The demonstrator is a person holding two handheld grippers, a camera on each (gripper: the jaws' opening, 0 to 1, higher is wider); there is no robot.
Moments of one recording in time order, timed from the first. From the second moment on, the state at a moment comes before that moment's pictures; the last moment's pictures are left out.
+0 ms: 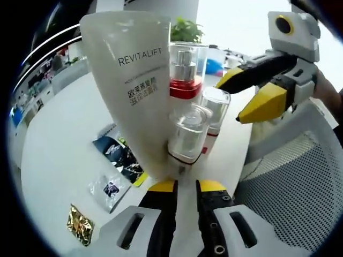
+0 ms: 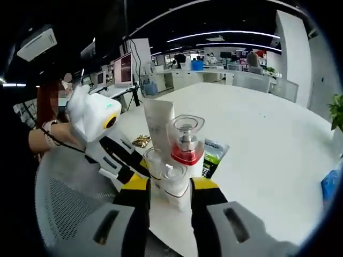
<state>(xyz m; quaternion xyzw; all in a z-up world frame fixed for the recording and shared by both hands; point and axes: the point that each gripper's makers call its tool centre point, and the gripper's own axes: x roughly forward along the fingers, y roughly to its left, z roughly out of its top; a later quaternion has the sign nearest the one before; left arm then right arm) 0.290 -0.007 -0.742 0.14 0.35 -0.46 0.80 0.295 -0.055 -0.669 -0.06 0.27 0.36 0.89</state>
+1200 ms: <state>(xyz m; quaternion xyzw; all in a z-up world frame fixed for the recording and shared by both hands) 0.289 -0.004 -0.742 0.14 0.35 -0.46 0.81 0.291 -0.050 -0.669 -0.18 0.24 0.49 0.82</state>
